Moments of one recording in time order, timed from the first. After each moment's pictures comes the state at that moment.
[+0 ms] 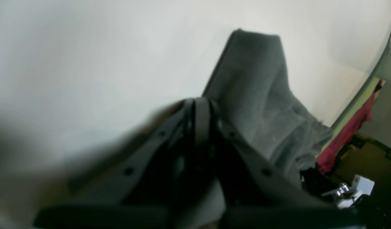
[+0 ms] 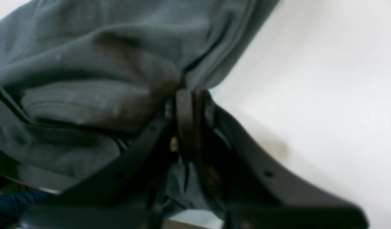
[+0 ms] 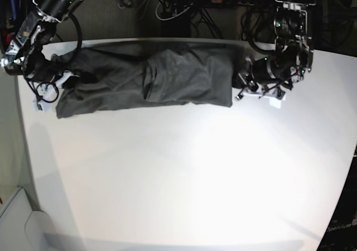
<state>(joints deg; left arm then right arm) 5.6 -11.6 -3.1 87.0 -56.4 22.4 57.3 0.1 3.7 42.1 86.0 19.1 40.2 -72.4</state>
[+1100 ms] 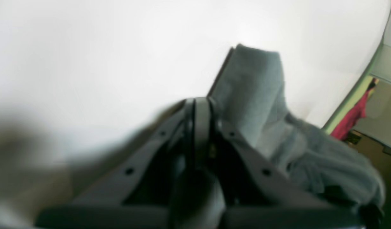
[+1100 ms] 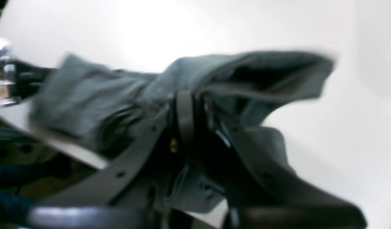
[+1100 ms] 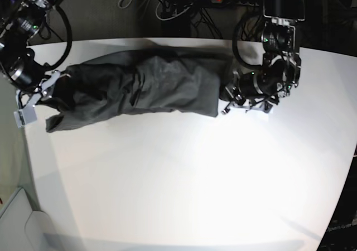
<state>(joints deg) 0.4 -8.1 -1.9 83.1 -53.1 23.4 57.1 -5.8 5.5 41.7 112.2 55.6 40.1 -83.4</state>
